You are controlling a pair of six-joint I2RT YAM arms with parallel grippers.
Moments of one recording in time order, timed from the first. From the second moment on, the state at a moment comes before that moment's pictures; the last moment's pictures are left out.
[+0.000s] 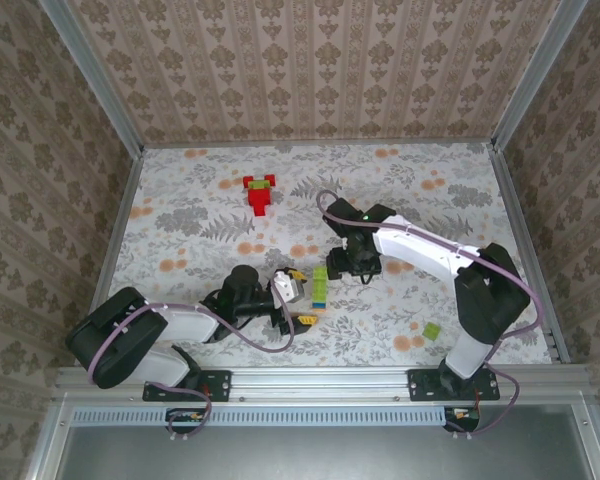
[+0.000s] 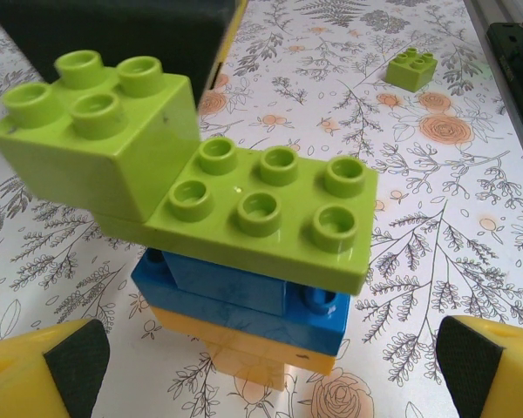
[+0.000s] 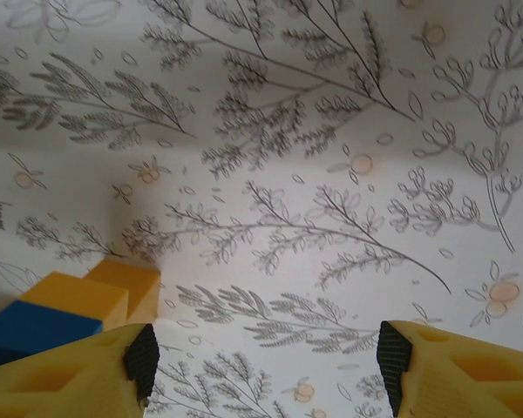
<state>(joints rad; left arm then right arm) -0.80 1.38 0.24 0.72 0.55 0.27 0.66 1.71 1.29 -0.98 -0.01 0.55</state>
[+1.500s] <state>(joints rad) -0.73 1.46 0.28 0.73 0.51 0.26 0.58 1.65 1.34 -0.96 0.08 0.42</state>
